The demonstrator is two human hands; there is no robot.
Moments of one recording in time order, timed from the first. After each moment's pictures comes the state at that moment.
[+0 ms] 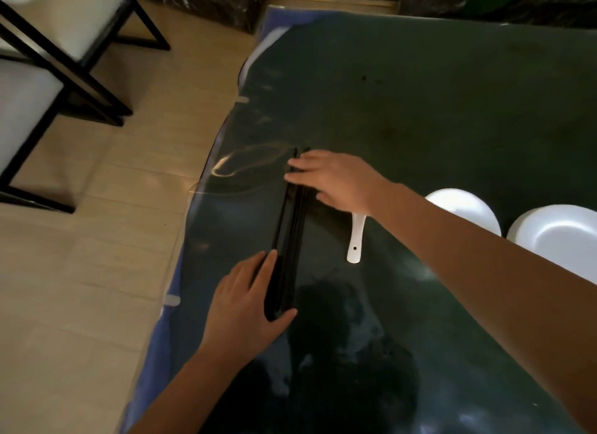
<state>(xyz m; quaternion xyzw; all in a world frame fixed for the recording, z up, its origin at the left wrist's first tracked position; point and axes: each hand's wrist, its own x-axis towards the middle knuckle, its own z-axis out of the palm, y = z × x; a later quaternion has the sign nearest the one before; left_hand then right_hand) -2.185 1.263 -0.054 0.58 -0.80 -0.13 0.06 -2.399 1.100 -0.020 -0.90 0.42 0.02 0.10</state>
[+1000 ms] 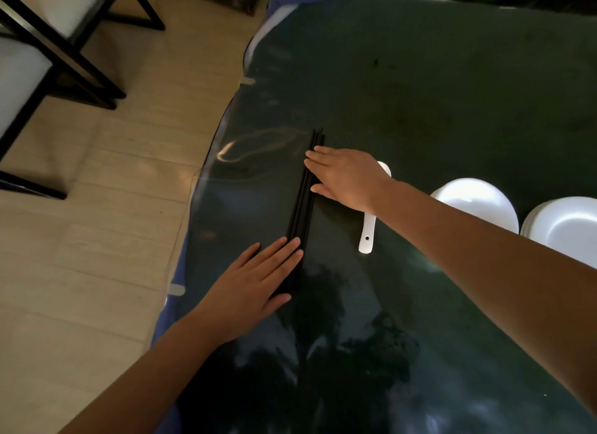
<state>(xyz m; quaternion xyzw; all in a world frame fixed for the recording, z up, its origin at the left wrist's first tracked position) -2.159 1.237 -0.070 0.38 -0.92 -0.05 -0.03 -2.385 1.103 -0.041 -0.88 0.46 0.12 0.05</state>
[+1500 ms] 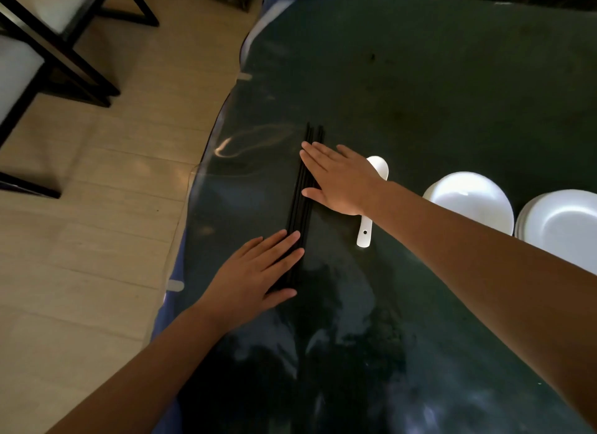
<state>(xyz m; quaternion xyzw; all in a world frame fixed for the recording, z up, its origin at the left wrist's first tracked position) -2.162 1.231 -0.074 0.37 -0.92 -0.10 0.02 -2.381 1.113 -0.056 -0.85 0.50 0.15 0.06</state>
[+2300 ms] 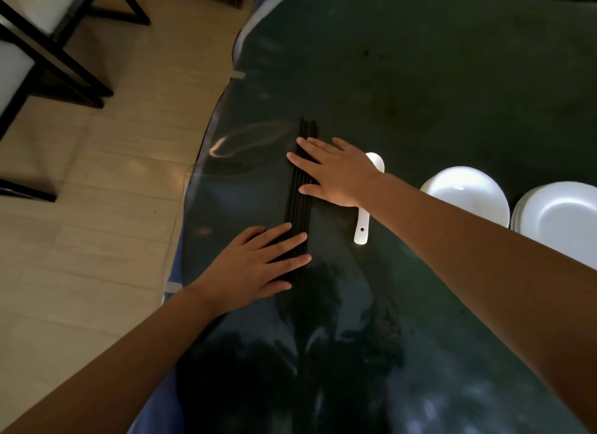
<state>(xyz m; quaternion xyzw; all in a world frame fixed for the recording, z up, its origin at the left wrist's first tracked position) -2.158 1.205 -0.075 0.26 -0.97 -0.03 0.01 -2.385 1.102 -0.057 -0.86 0.48 0.14 0.08</state>
